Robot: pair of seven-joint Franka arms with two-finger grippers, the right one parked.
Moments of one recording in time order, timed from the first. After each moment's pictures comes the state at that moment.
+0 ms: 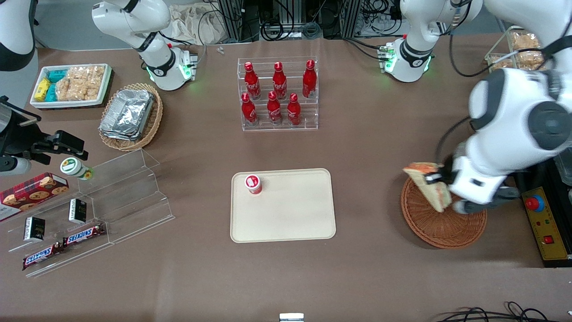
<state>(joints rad) -0.27 0.32 0.00 -1.47 -0.03 1.72 -0.52</state>
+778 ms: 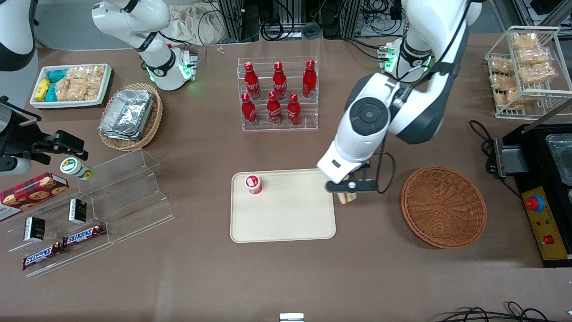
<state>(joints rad) -0.54 0.47 -0.06 -1.46 -0.02 1.96 -0.56</state>
